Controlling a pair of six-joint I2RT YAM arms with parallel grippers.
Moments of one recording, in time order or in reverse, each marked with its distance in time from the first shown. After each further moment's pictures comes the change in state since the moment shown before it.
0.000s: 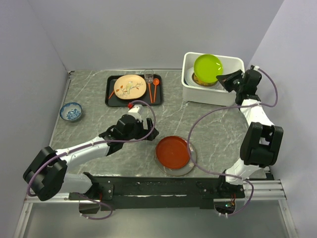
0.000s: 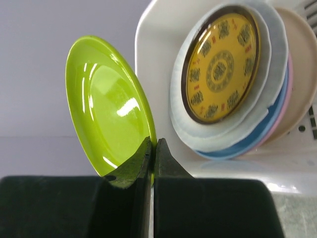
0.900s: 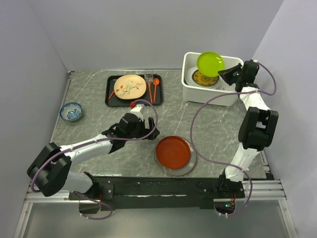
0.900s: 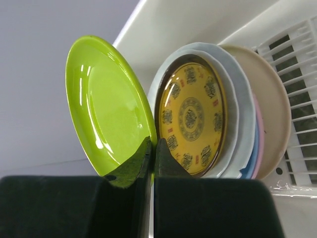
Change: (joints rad) left arm 0.000 0.055 0.035 -0.018 -0.003 0.005; right arm -0.004 0.275 0.314 -0.135 0.074 -0.028
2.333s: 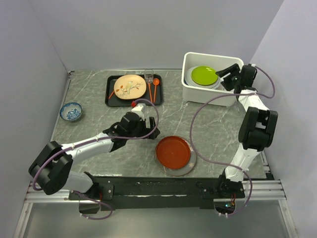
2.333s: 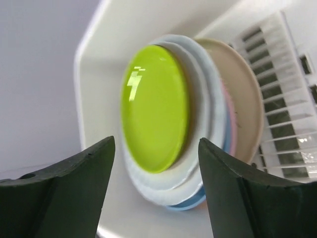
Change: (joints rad) left arm 0.000 0.023 0.030 -0.027 0.001 0.014; right arm 0.000 0.009 -0.066 0.012 0.027 -0.055
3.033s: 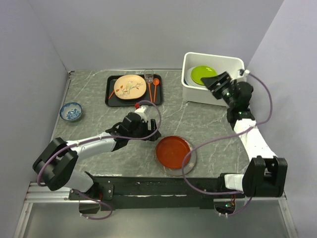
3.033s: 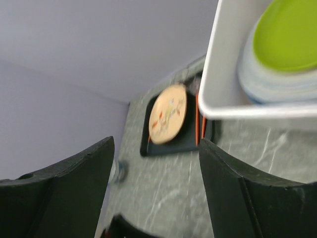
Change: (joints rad) left arm 0.000 0.049 -0.003 0.032 0.082 0.002; right arm 0.184 -0.641 -0.504 0.240 -0.058 0.020
